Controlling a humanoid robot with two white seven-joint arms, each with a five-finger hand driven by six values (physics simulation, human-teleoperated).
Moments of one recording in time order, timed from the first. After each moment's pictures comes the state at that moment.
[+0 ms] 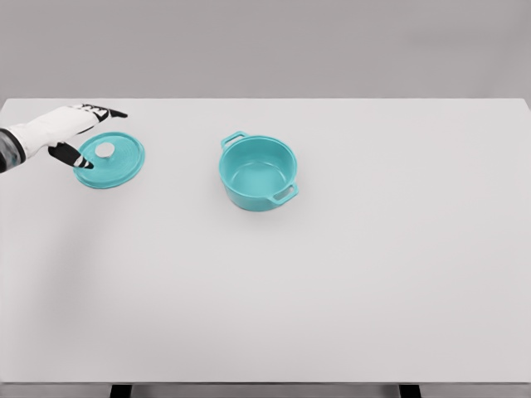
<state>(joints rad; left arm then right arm) -0.83 0.63 -0.65 -0.72 -0.50 -0.61 -0.24 0.00 0.00 0.12 0.11 0.07 -0.28 0.38</state>
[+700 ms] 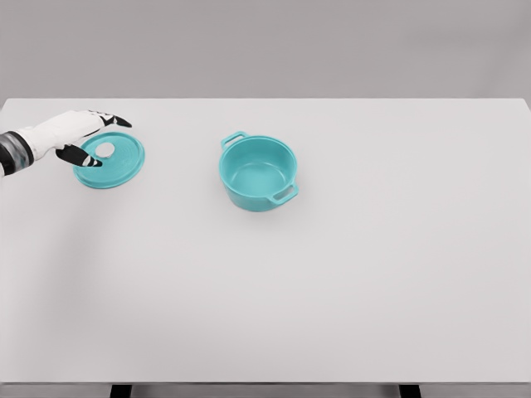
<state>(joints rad) -0.84 0.60 -0.66 -0.67 -0.50 -0.61 -0.25 0.00 0.00 0.12 0.11 0.07 -0.28 0.38</state>
